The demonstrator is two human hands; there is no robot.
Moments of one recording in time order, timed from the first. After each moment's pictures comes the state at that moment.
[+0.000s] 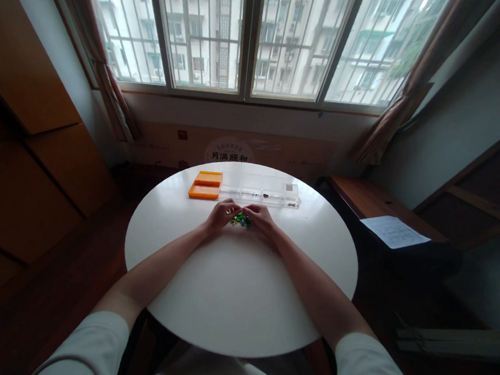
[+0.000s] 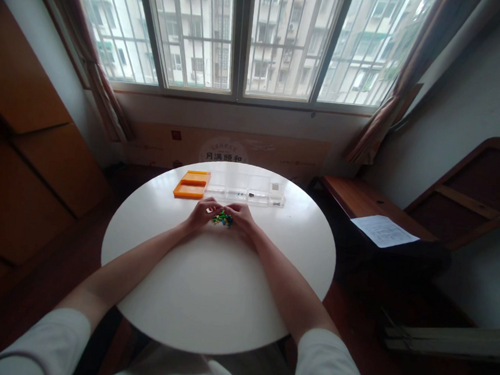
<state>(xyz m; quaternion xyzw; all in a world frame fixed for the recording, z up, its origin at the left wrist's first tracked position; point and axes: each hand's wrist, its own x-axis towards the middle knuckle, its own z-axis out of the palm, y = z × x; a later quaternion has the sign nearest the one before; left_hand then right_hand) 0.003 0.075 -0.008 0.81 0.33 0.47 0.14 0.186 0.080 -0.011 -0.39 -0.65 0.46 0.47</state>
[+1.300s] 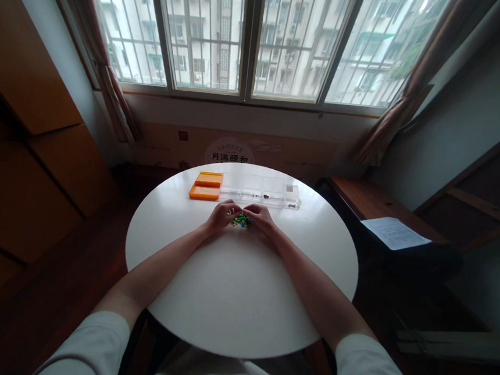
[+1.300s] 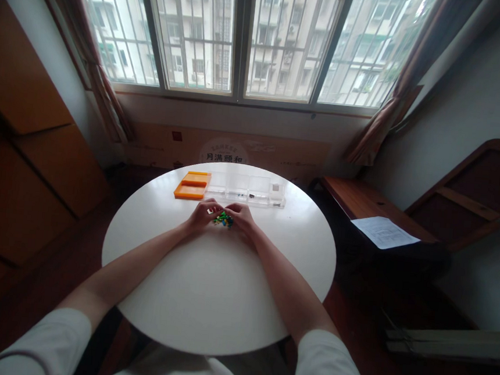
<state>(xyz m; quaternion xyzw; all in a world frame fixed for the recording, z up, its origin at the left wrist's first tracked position) 0.004 0.075 -0.008 0.80 0.35 0.46 0.15 0.184 0.075 -0.002 -0.39 -0.64 0.46 0.48</state>
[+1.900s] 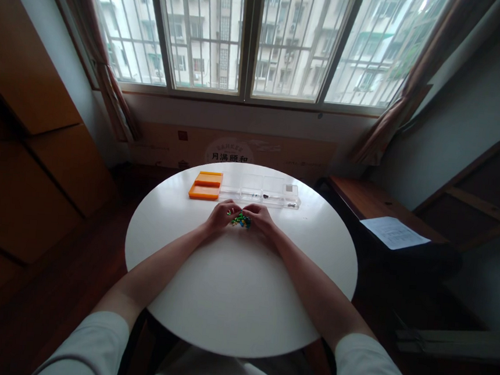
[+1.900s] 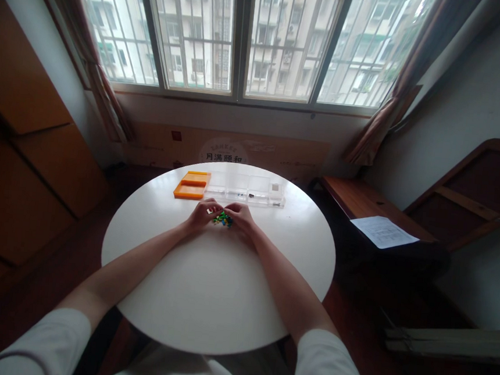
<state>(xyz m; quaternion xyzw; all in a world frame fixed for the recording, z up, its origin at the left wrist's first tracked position) 0.005 0.073 -0.006 0.80 0.35 0.46 0.15 0.185 0.078 -0.006 -0.38 -0.65 0.46 0.48</state>
